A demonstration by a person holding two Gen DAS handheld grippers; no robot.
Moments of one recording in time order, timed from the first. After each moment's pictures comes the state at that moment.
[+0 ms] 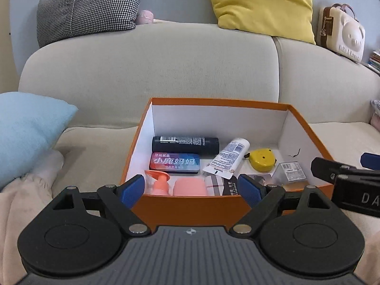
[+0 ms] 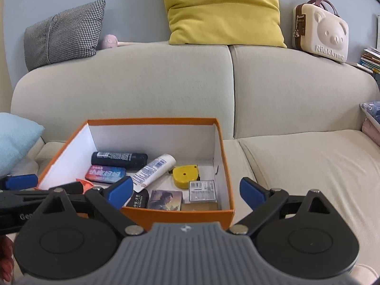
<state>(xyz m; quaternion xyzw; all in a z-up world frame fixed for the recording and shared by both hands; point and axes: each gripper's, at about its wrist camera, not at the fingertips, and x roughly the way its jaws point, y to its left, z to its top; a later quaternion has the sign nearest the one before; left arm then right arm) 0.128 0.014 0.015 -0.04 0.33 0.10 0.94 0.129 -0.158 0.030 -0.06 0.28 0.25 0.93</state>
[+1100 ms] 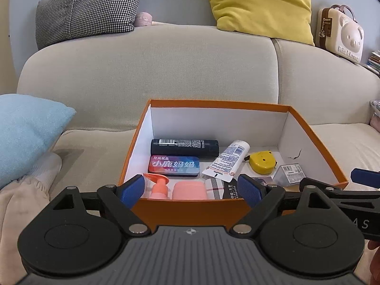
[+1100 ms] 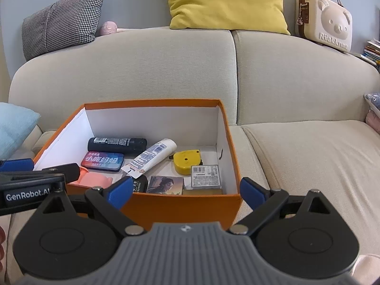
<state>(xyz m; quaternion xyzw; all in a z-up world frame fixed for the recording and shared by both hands) 0.124 0.016 0.012 -0.04 0.32 0.09 0.94 0.134 -0.153 0.005 -0.06 0.30 0.25 0.92</state>
